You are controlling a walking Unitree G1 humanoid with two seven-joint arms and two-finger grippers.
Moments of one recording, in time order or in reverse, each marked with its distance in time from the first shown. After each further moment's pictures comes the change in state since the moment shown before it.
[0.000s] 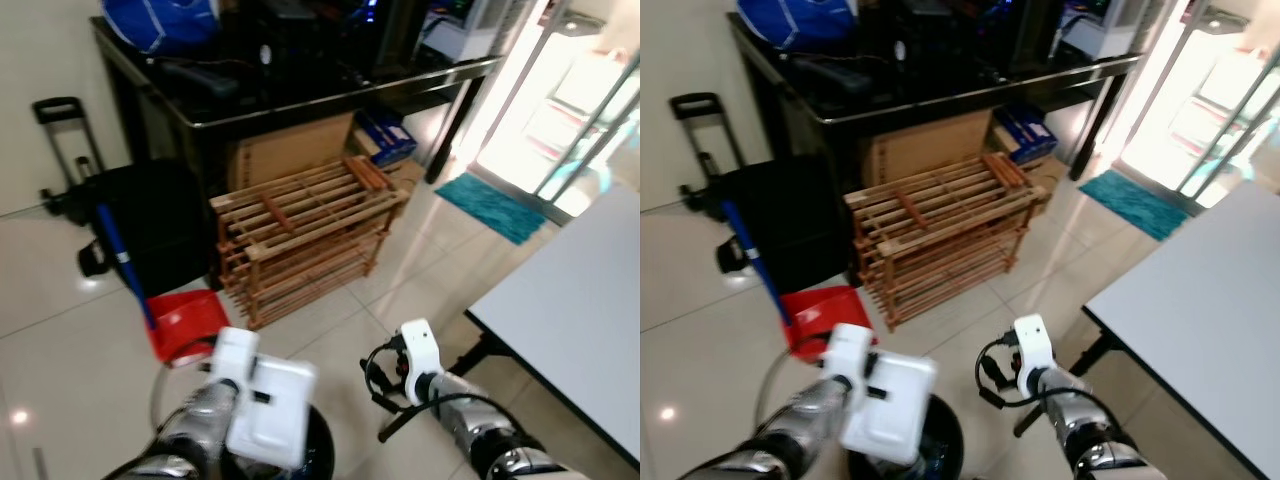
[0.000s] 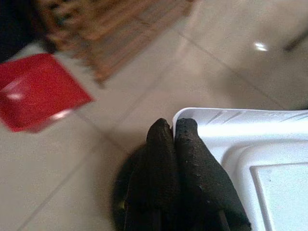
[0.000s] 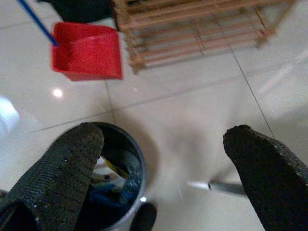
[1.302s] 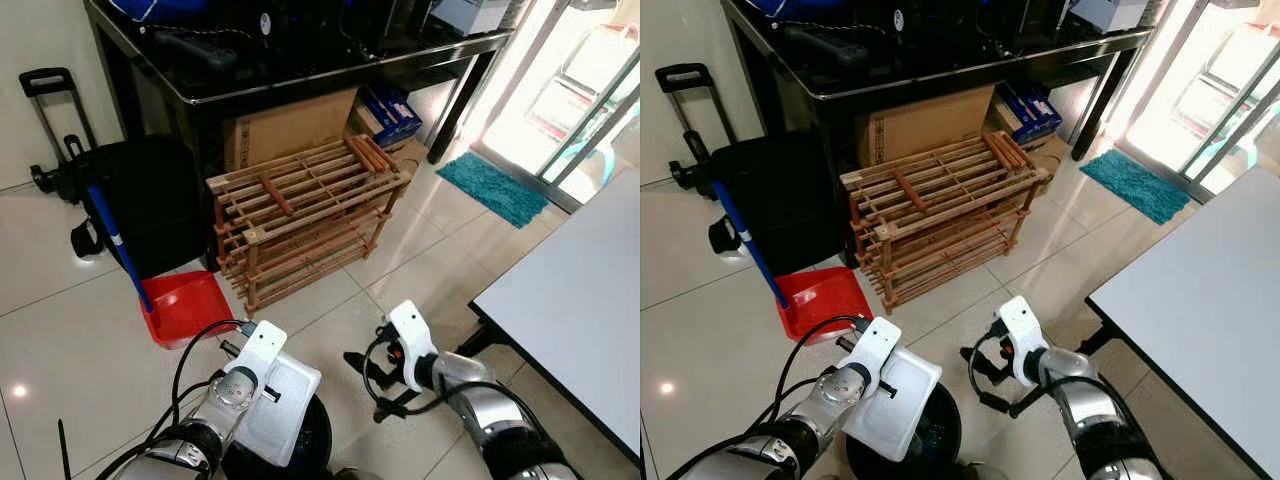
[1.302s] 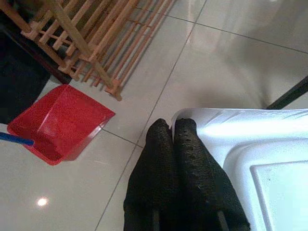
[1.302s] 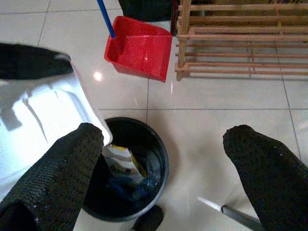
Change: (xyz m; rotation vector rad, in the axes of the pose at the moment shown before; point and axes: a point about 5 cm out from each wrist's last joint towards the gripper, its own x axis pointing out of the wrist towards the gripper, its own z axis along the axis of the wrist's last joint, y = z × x) left arm 0.005 -0.002 0.019 0.352 -0.028 0.082; right arm -0.014 0.014 0.030 -0.178 -0.038 0.245
